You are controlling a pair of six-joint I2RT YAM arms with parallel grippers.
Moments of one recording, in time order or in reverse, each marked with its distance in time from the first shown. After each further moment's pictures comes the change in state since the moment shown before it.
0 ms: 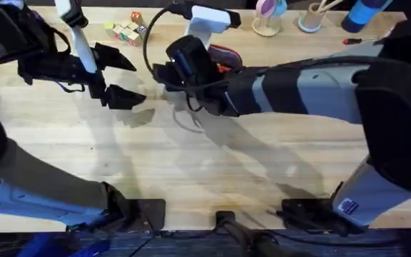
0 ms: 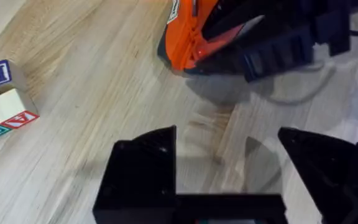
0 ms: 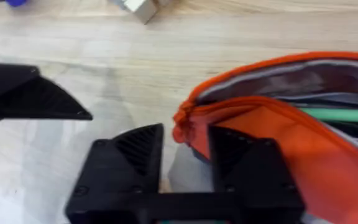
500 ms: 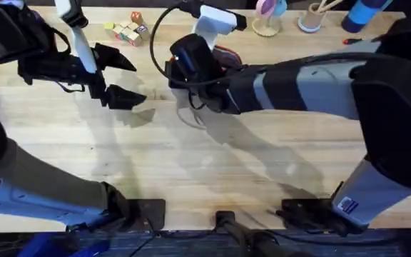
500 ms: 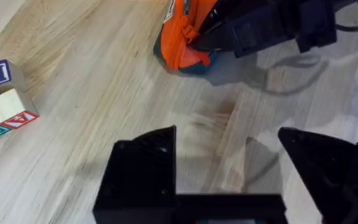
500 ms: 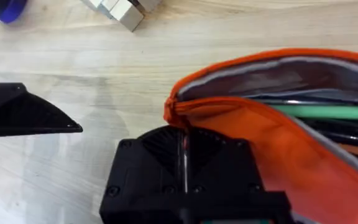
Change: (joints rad) left arm 0.000 0.000 0.000 -0.002 0.000 0.000; right arm -0.024 0.009 0.000 0.000 0.011 0.043
